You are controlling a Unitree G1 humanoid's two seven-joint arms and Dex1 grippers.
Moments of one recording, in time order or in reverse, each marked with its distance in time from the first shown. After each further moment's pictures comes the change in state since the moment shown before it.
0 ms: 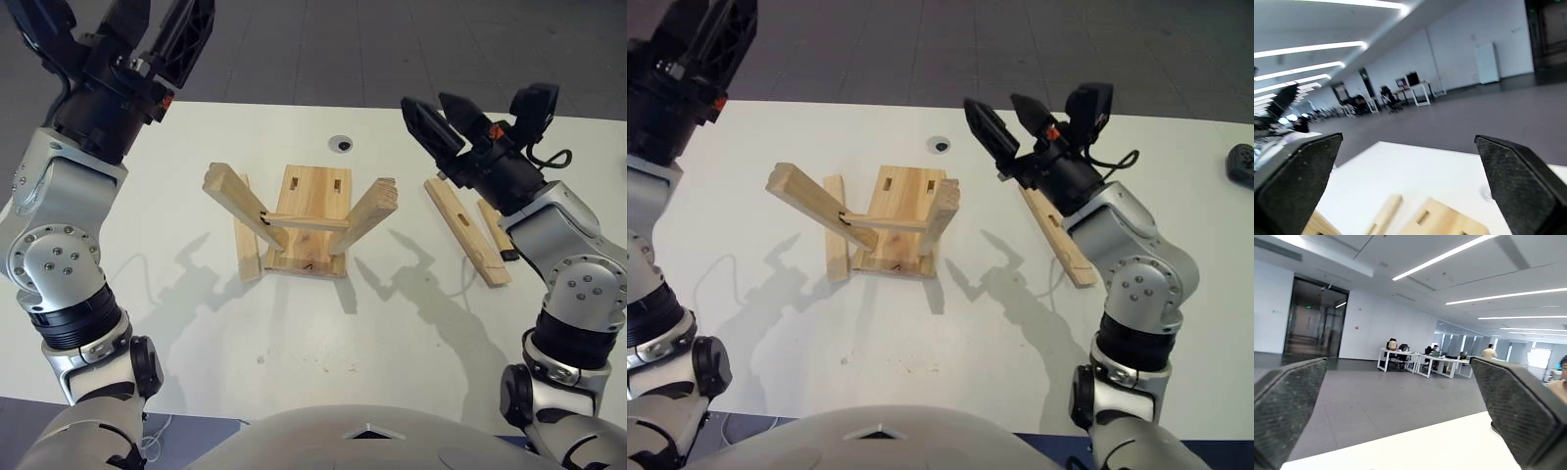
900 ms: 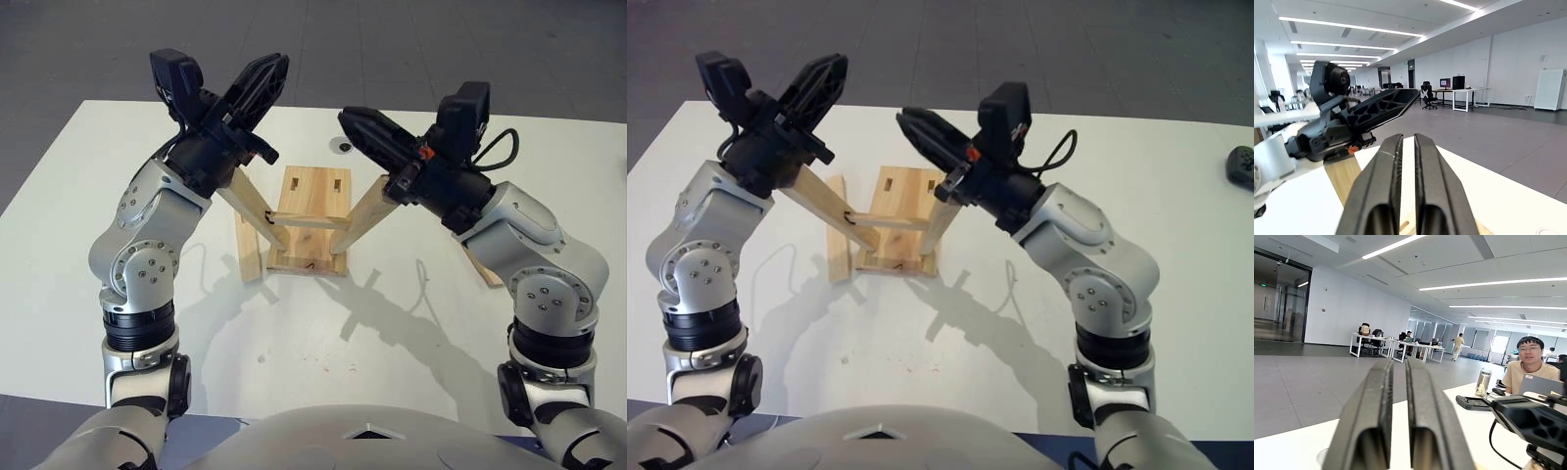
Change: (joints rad) left arm 0.077 -0.162 -0.251 0.075 0.200 -0.091 -0.081; right arm -0.017 -0.001 0.248 -0.061 -0.133 -0.081 0.062
